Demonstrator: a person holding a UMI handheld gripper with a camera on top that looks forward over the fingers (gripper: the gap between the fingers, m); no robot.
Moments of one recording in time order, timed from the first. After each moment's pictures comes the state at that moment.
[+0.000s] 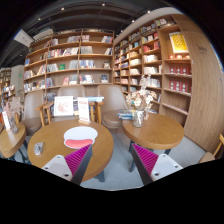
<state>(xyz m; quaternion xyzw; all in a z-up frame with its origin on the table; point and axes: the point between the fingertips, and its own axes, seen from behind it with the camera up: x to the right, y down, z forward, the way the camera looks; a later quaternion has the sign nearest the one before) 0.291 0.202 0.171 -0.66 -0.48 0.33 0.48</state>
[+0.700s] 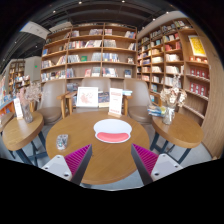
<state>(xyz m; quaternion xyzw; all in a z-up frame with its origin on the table) 0.241 0.051 0.130 -0.62 -0.56 0.35 0.43</state>
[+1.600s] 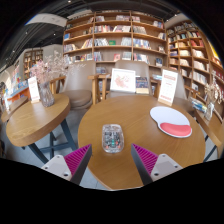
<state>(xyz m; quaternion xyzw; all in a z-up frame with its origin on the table) 0.135 -0.174 0.010 -0.57 -0.65 0.37 0.33</state>
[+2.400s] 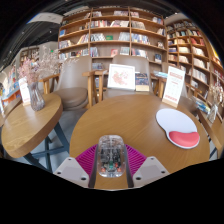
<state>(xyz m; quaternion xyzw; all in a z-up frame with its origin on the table) 0.059 -0.185 -0.005 -0.59 -0.65 0.34 0.33</state>
